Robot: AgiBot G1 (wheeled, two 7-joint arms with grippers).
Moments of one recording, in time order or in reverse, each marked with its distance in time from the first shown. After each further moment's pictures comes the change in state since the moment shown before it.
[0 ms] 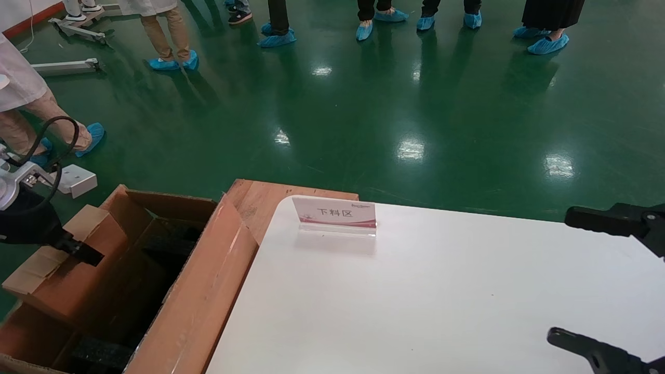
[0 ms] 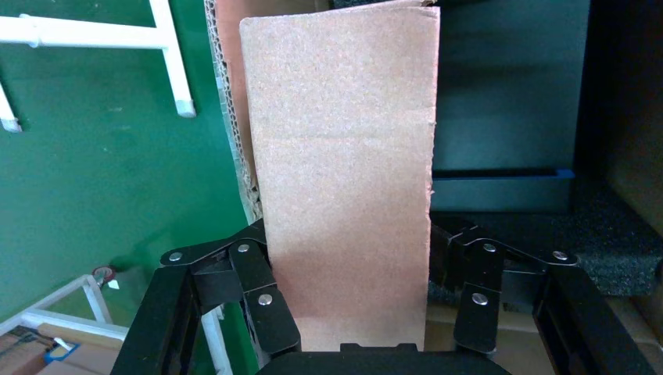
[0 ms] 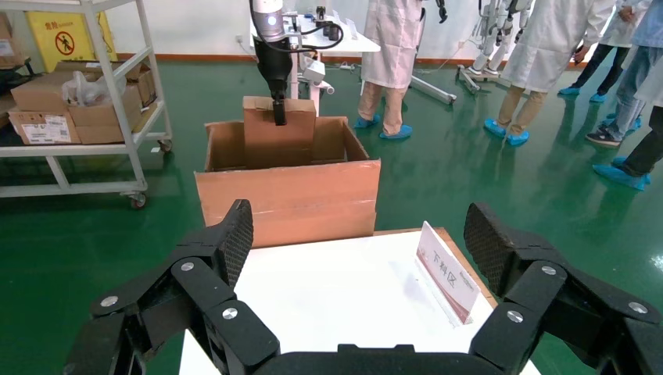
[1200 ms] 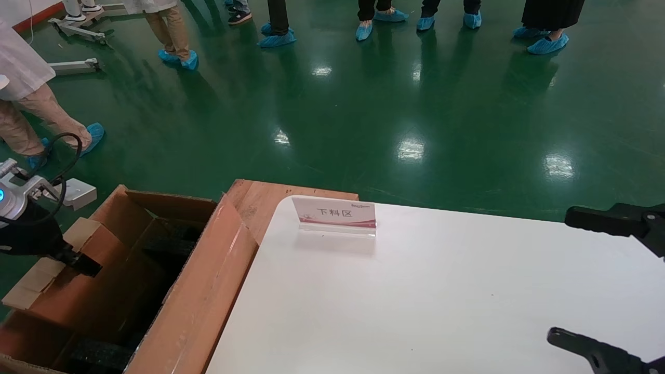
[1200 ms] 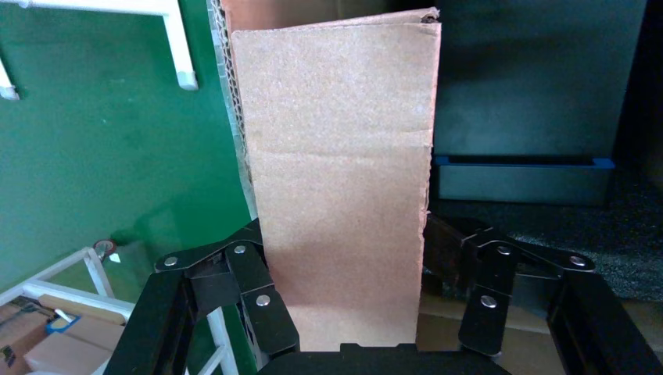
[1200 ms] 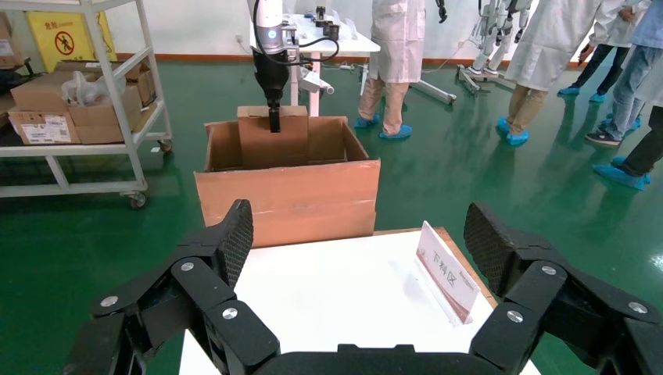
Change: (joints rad) left arm 0.127 0.037 0.003 0.119 -0.045 -0.028 0.025; right arm 0.000 0.001 -0.001 0.000 0.001 0.001 -0.001
